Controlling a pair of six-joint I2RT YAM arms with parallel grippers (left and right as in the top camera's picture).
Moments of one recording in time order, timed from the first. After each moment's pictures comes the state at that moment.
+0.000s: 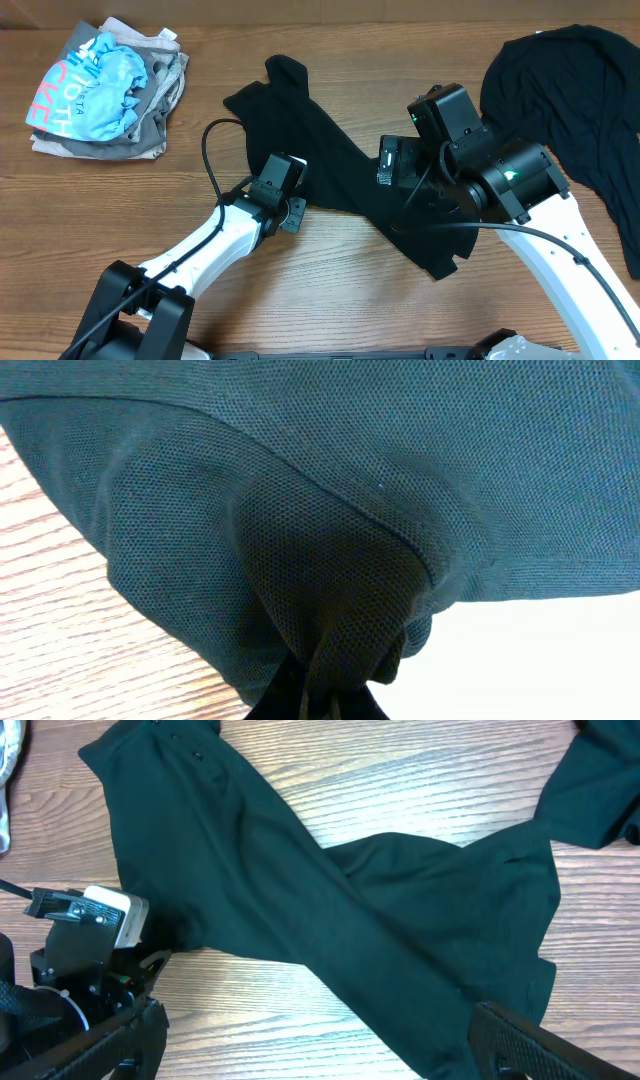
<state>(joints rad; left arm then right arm) -0.48 1.59 0.82 -0.39 -0.09 -0.16 0.51 1.40 1.53 -1.19 0.12 0.54</state>
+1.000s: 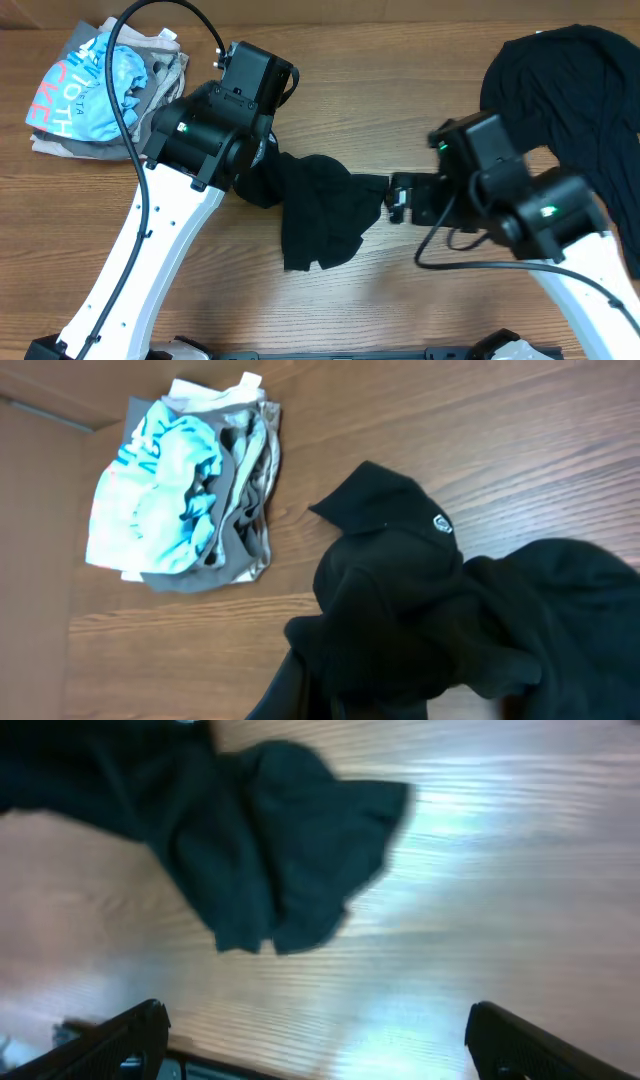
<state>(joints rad) -0.47 1.55 1.81 -1.30 -0.52 -0.15 0.52 1.26 1.43 -1.27 -0.12 0.52</state>
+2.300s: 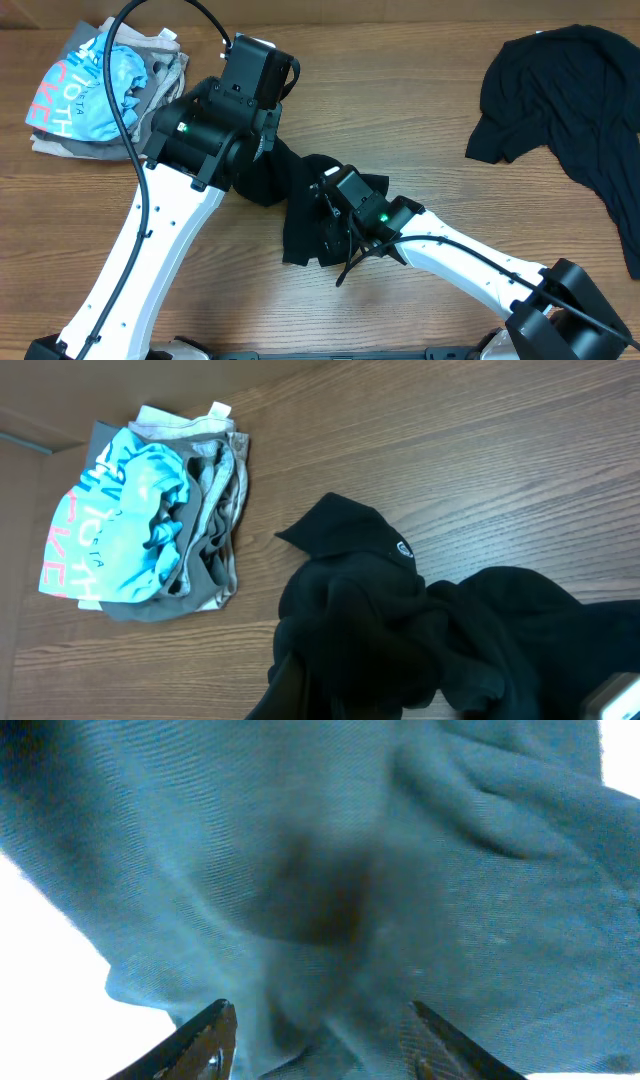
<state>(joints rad) -0.47 1.55 1.81 -1.21 -0.45 -0.15 0.77 1.61 0.95 -0.46 -0.08 0.26</state>
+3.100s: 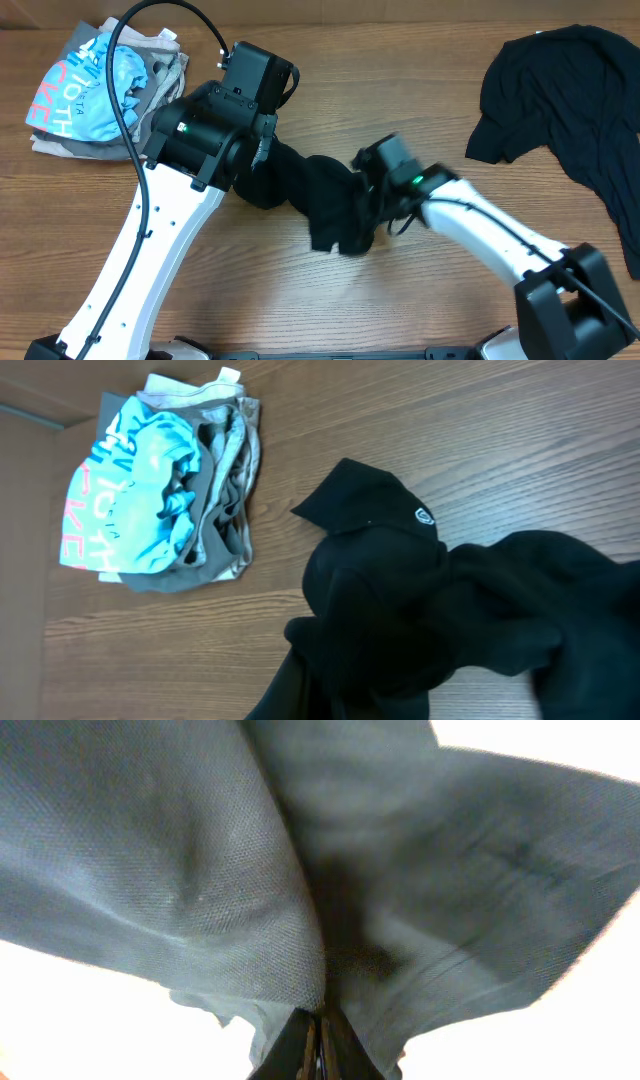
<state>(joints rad) -0.47 1.55 1.81 -1.30 -0.48 -0.15 0.47 1.65 1.04 -0.61 -0.31 0.22</state>
